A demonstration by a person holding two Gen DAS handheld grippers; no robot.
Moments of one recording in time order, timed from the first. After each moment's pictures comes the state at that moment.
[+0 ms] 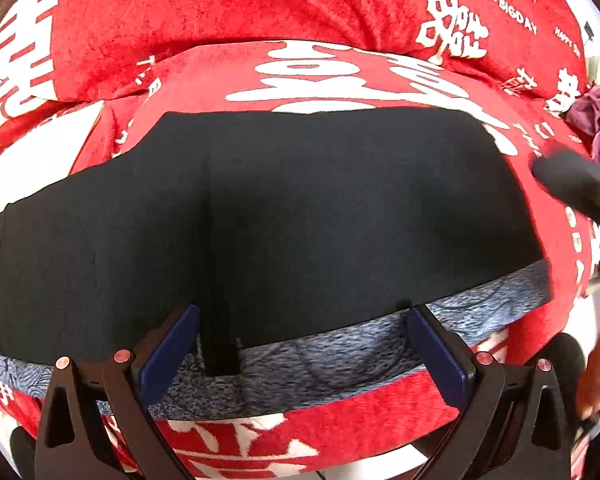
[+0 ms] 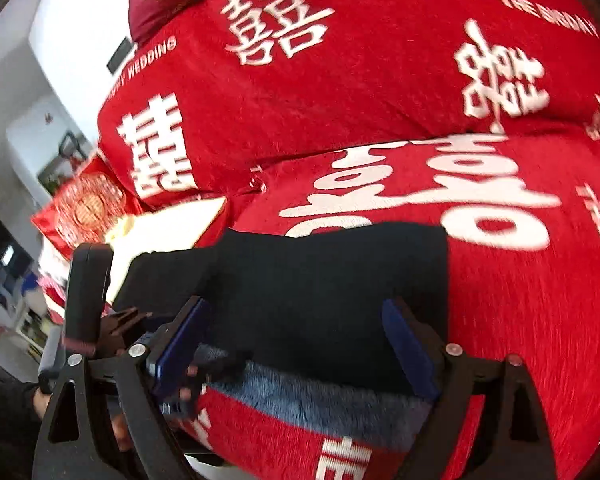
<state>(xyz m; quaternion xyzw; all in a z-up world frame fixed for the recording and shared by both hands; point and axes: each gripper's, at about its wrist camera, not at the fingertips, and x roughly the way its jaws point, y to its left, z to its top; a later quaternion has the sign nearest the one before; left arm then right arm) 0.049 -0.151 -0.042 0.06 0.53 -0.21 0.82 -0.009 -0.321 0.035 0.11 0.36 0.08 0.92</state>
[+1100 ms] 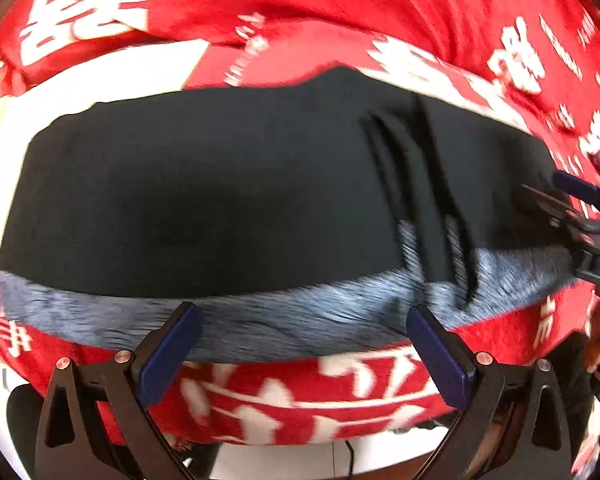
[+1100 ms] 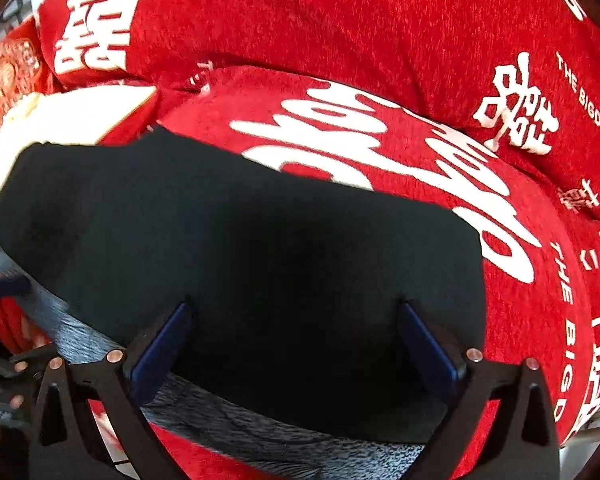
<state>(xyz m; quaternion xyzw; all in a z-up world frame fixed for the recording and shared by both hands) 0.048 -0.025 -0.059 0.00 0.55 -0.15 0.82 0.042 -0.238 0.002 -0.07 0.46 -0.02 0.88</state>
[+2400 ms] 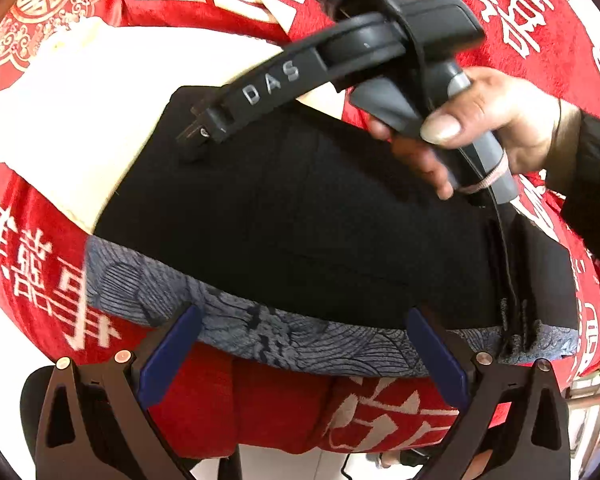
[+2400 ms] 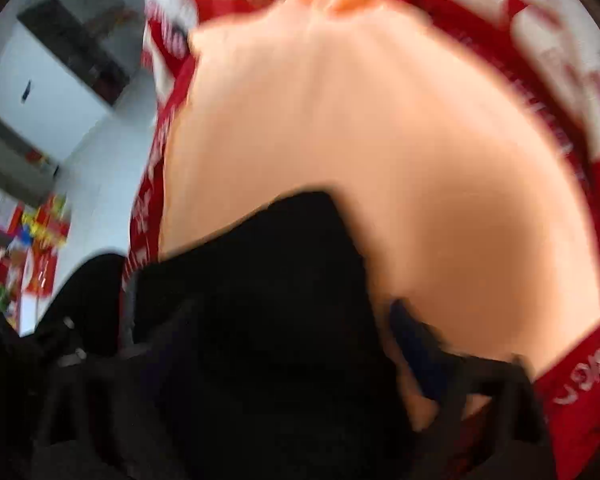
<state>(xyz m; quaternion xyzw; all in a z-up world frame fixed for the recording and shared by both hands) 0.056 0.123 -0.059 -0.13 0.52 -0.09 0.84 0.234 0.119 -0.077 -0.25 0.53 0.48 0.65</state>
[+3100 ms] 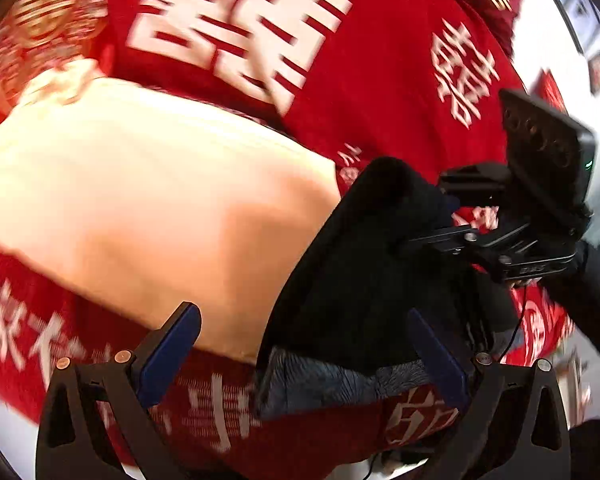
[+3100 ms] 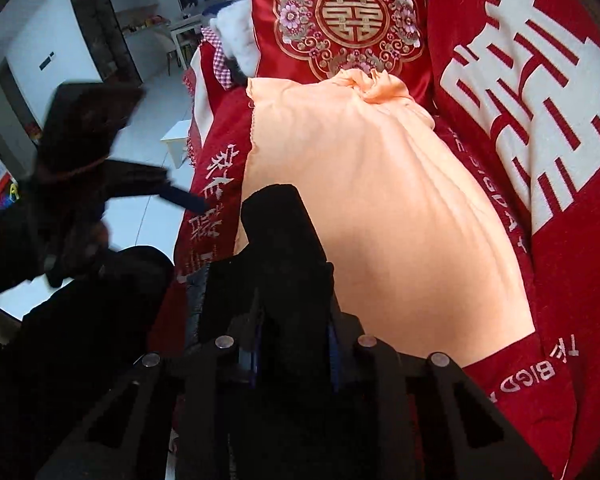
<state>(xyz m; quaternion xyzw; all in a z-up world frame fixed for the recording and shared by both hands) 0.087 0.260 -0.030 -0.16 0.43 -0.24 0.86 0.155 0.083 0.021 -0.28 0.42 0.50 0.70</state>
